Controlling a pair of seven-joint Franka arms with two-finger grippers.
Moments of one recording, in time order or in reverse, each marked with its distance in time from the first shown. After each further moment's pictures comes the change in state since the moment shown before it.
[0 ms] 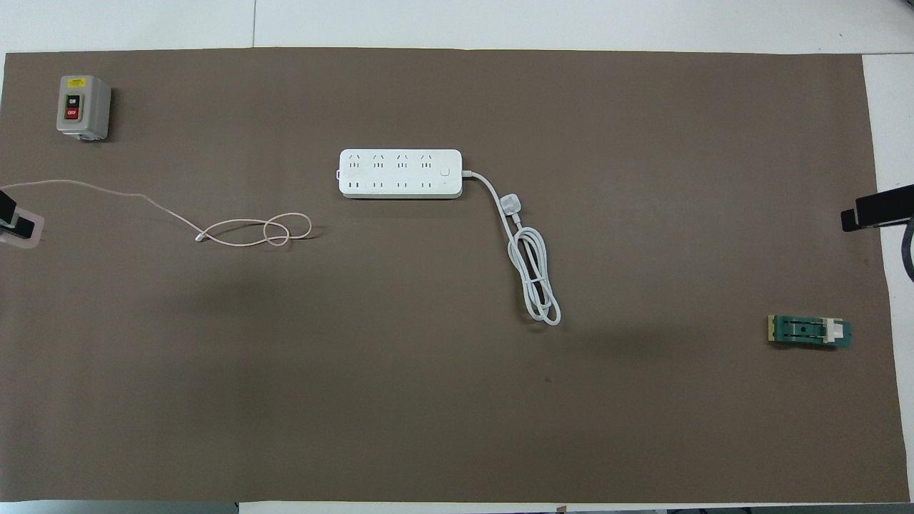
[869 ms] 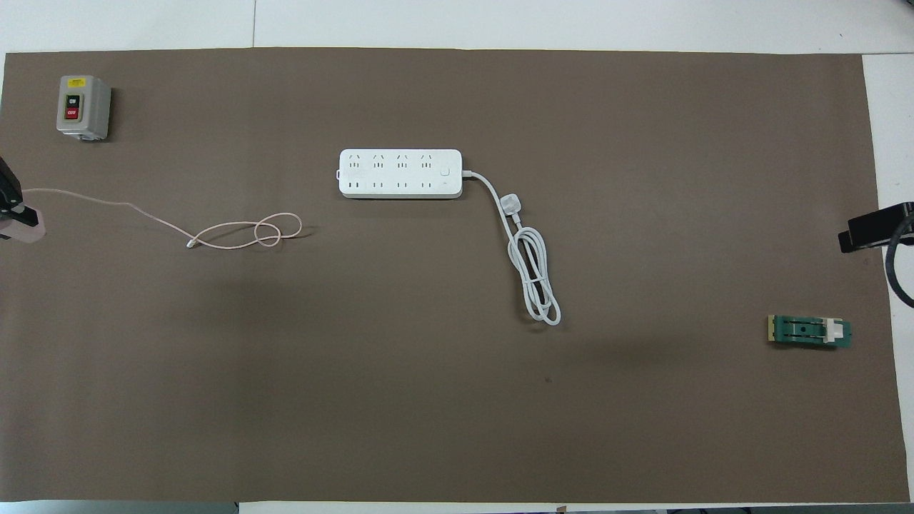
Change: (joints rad) left arm -0.062 0.008 -0.011 0.016 0.018 0.002 -0.610; right arm 0.001 0.001 0.025 0.000 -0.075 -0.074 -0.028
